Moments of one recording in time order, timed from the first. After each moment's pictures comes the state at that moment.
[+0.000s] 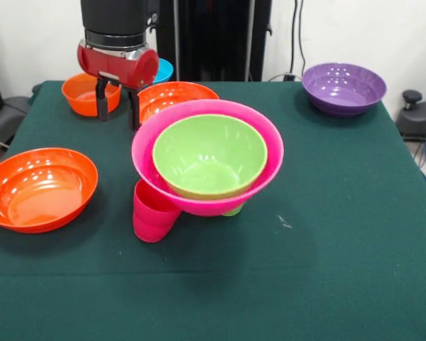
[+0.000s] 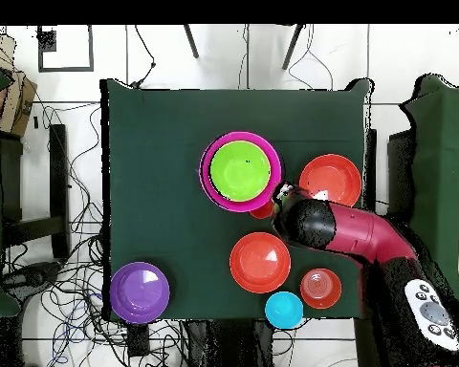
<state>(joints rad) -0.62 -0.73 0.18 1.76 -0.28 0.38 2.03</state>
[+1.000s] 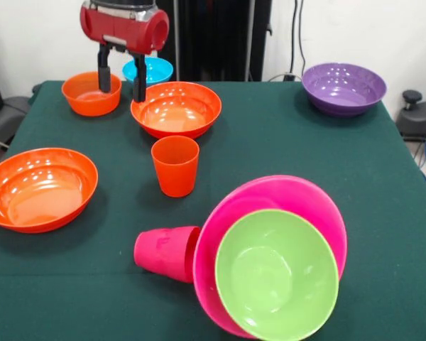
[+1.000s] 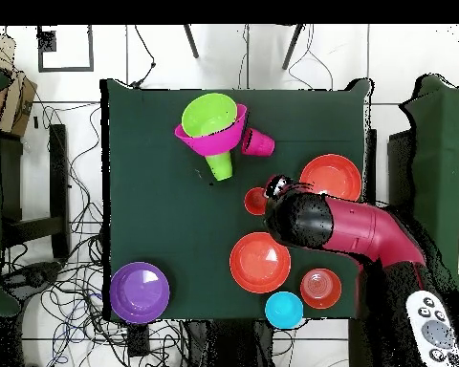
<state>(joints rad) -0.58 -0.86 0.19 1.76 -0.28 0.48 2.03</state>
